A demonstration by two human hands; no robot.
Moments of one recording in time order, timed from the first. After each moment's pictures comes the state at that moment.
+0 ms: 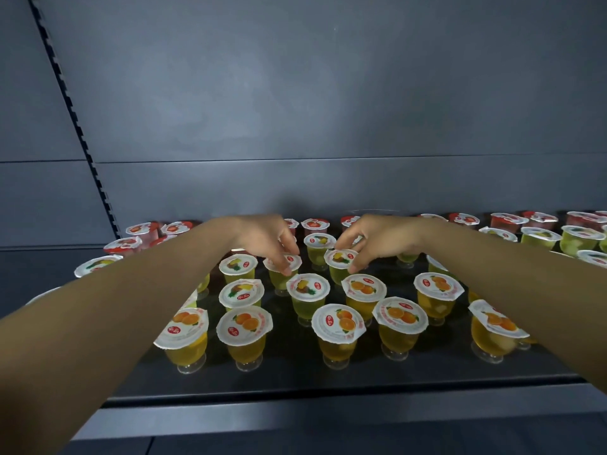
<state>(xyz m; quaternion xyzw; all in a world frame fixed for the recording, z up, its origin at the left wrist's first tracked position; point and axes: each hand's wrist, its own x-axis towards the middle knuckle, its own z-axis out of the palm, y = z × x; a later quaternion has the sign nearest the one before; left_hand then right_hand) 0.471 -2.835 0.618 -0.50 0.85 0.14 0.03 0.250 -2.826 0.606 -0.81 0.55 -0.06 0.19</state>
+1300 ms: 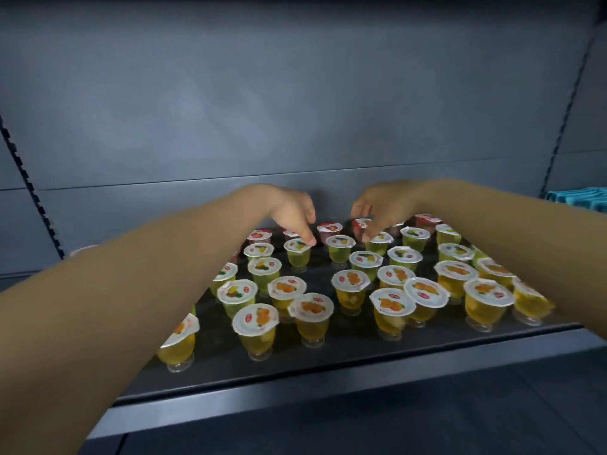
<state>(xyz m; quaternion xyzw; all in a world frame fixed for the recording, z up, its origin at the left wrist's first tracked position) 0.326 -2.791 0.686 -0.48 0.87 0.03 0.08 0.145 -2.759 0.680 -0.78 0.63 0.03 0.03</state>
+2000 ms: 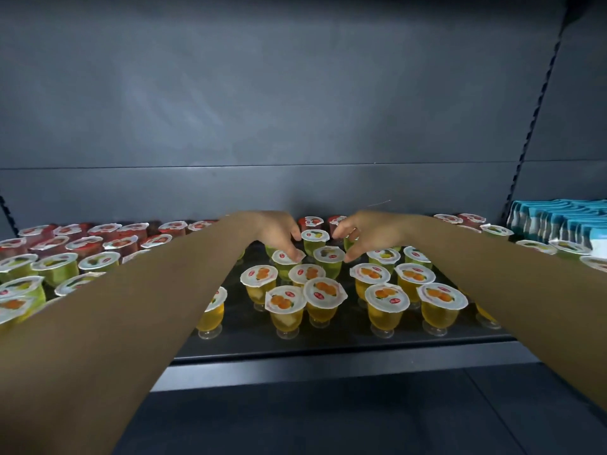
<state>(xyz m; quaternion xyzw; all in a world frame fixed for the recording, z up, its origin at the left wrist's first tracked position) 0.213 -2.784 0.635 -0.54 0.84 0.09 0.06 0.018 -2.764 0.626 -0.81 0.57 -0.04 0.12</state>
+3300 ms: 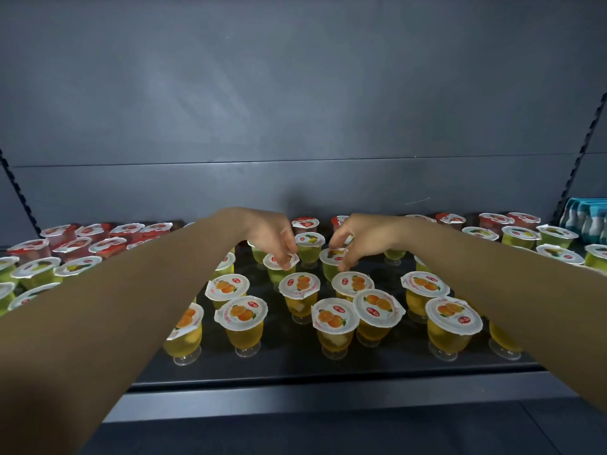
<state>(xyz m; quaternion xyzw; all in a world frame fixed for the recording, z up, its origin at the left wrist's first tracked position) 0.280 -2.817 0.631 -0.52 0.84 0.08 0.09 0.083 -2.814 0.611 -0.83 0.55 -0.02 0.12</state>
